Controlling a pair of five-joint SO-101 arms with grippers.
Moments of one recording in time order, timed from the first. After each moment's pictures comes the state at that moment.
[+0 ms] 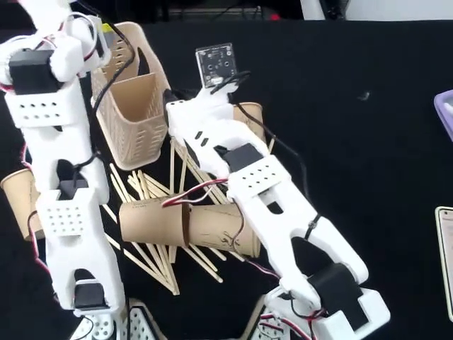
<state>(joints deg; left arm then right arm) -9.6 33.8 -92.9 100.8 9.0 -28.7 -11.8 31.7 13.1 -14.2</state>
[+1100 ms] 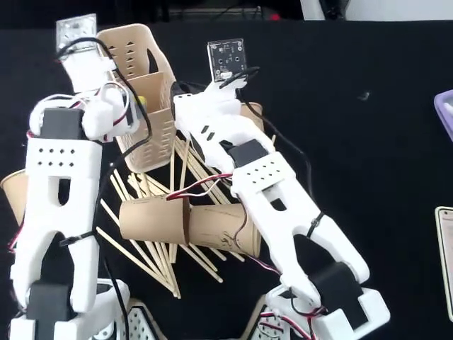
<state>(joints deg) -3.6 -20.7 5.8 69.7 10.3 -27.0 -11.5 30.7 13.1 -14.6</state>
